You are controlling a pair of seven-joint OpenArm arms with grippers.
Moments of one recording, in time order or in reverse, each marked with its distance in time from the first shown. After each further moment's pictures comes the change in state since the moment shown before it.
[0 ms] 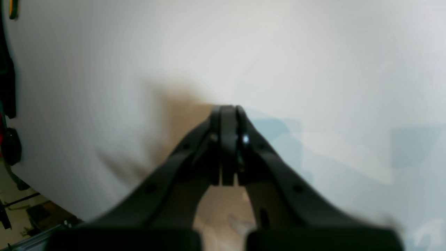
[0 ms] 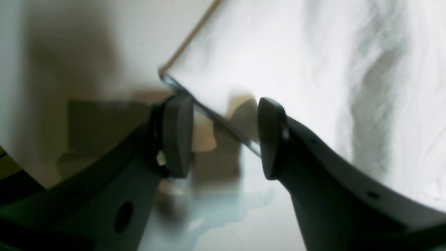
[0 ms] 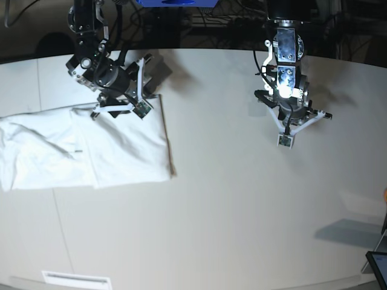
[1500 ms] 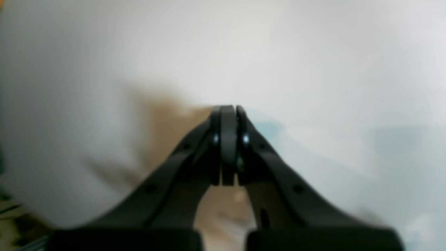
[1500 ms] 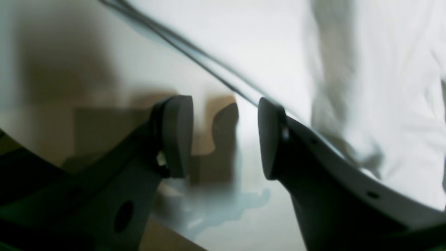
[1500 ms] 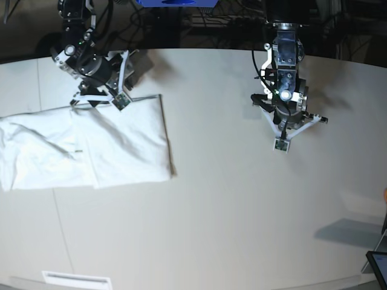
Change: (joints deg) left arm -1.4 0.5 0.2 -0.2 -0.7 -0.4 0.2; right arm -6.0 0.0 5.8 5.1 0.4 0.0 -0.1
